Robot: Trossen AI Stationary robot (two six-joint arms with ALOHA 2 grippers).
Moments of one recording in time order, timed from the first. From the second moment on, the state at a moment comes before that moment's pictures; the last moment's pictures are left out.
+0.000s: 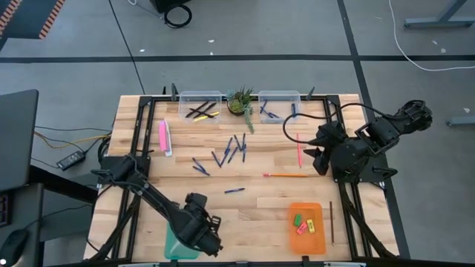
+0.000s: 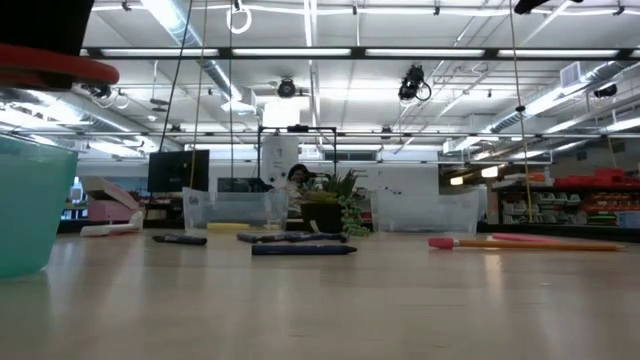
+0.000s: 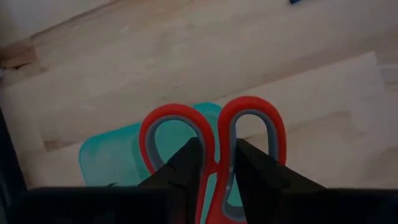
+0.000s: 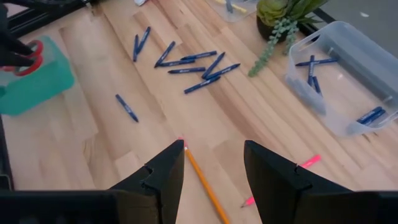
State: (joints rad) left arm -0.69 2.06 1.81 -1.49 -0.24 -1.94; right arm 0.51 1.03 1.31 -1.31 0.59 0.94
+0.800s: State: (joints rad) left arm -0.75 2.06 1.79 -1.47 -0.22 -1.98; right arm 0.54 1.03 1.31 -1.31 0.59 0.97
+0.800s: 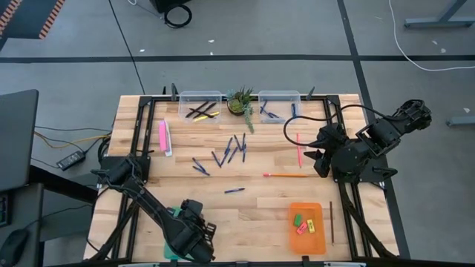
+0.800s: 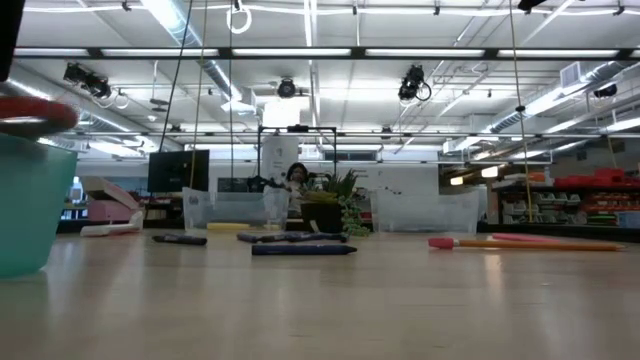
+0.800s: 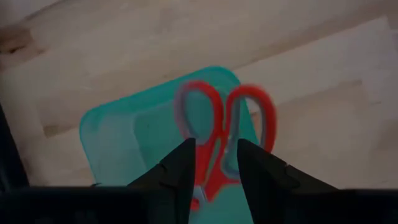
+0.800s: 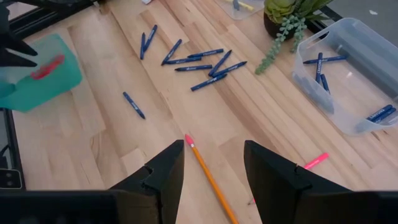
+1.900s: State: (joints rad) left arm -0.11 1.76 1.79 -1.34 -0.17 -0.55; right arm 0.54 1.03 1.31 -1.31 0.59 1.03
